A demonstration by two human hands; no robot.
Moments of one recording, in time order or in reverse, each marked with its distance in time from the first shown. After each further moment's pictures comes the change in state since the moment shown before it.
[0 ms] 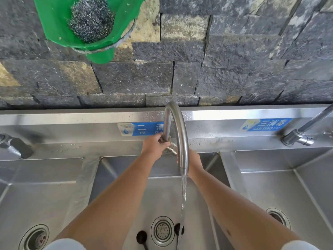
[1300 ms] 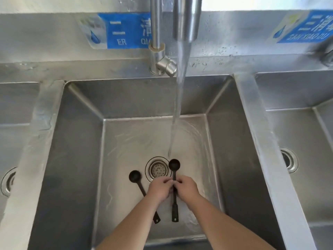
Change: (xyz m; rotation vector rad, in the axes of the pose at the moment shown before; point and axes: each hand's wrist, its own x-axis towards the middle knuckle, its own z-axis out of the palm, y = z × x) left_hand -0.173 -0.295 0.170 -0.118 -0.294 -0.570; right_hand -0.096 0.293 0.164 -0.058 -0.259 0.384
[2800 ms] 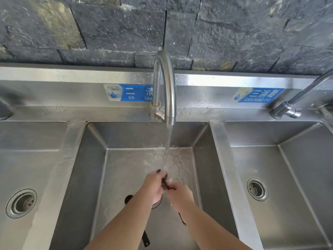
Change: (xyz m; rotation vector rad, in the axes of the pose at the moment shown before) left_hand -0.061 0.137 -0.026 -0.856 -0.115 0.033; right_hand -0.118 -0.110 -0.088 0.004 0.093 -0.081
